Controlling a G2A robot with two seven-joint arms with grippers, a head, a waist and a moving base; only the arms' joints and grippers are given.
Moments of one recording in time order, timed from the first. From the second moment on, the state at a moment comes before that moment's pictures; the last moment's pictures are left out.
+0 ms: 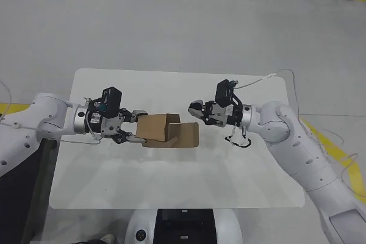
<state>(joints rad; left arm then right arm) 0.46 -0.34 -0.34 -1.68 0.74 -1.01 0.21 -0.81 -1.13 0.86 -1.42 -0.56 -0.84 0.39</state>
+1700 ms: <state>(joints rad) 0.45 -0.36 -0.35 -1.65 0.72 -1.01 0.22 -0.86 -1.13 0.92 -1.56 -0.50 -0.91 0.53</state>
